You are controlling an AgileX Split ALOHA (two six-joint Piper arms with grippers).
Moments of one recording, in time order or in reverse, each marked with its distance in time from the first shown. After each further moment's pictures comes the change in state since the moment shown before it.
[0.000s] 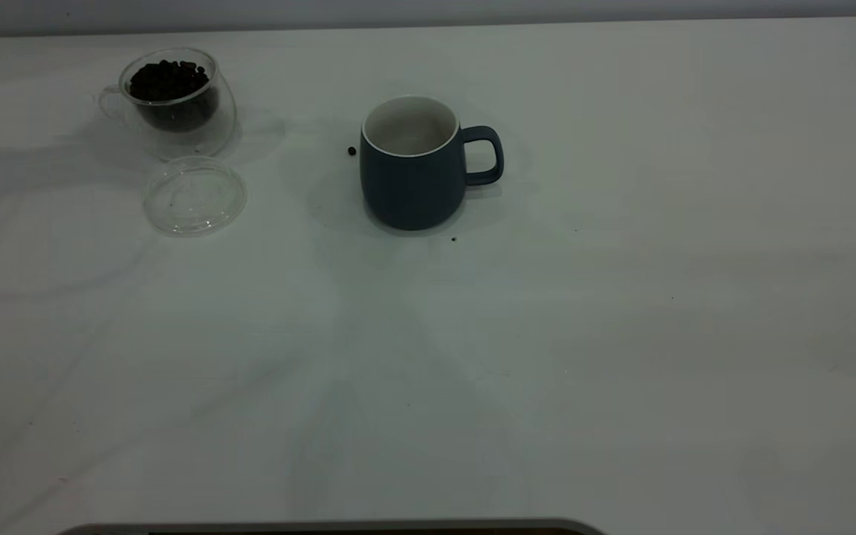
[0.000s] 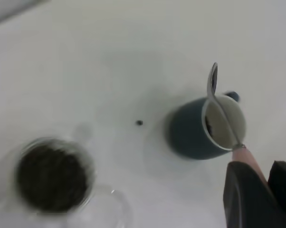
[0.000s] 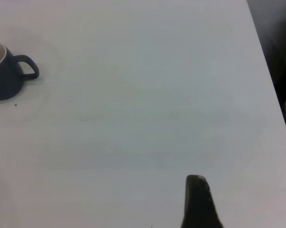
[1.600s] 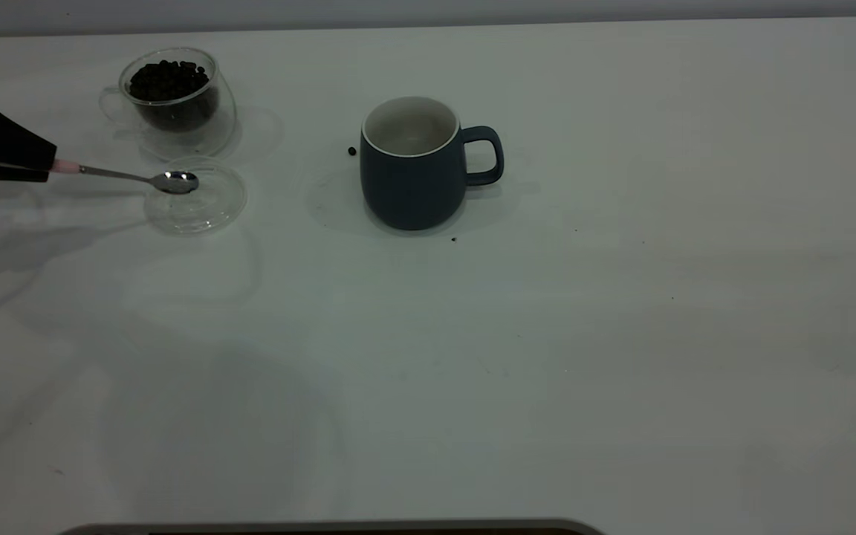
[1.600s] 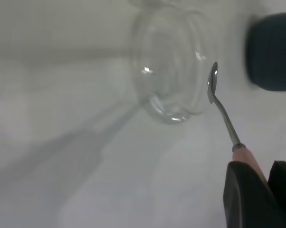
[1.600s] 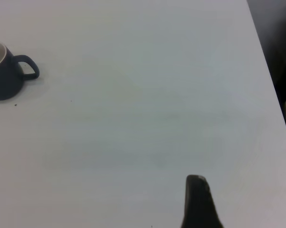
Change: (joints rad) left arm 0.283 0.306 0.521 -0.245 -0.161 0.279; right arm 0.000 0.000 0.000 0.000 0.000 0.000
